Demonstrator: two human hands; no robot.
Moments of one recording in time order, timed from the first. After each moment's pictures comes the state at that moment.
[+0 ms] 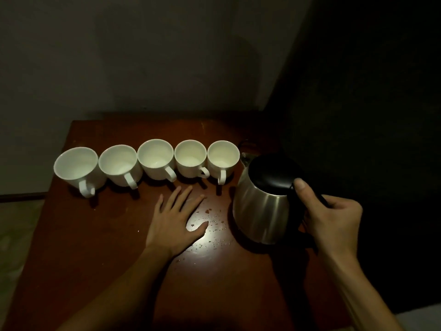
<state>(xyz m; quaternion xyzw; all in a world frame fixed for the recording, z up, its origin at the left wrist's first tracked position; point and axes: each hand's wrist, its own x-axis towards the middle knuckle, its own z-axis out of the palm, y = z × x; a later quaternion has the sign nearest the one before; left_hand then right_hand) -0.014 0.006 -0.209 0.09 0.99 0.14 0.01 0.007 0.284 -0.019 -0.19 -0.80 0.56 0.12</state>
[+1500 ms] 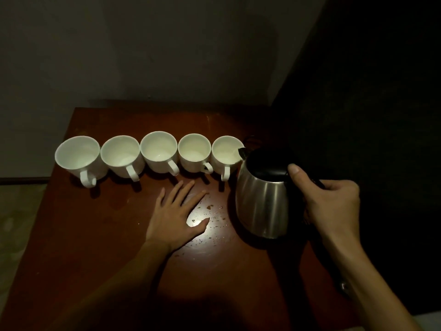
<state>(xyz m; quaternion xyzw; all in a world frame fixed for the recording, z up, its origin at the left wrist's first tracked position) -0.012 0.005 -0.210 0.09 0.98 0.16 -0.01 -0.024 0.272 0.003 -0.21 -0.86 0.46 0.05</state>
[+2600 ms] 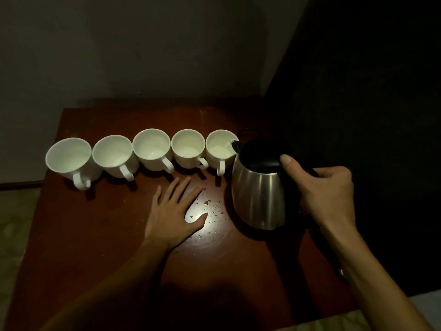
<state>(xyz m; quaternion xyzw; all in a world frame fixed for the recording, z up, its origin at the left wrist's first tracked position) -0.013 0.005 -0.207 0.09 0.99 0.14 0.01 -0.029 0.275 0.002 -0.22 -0.86 0.46 0.02</state>
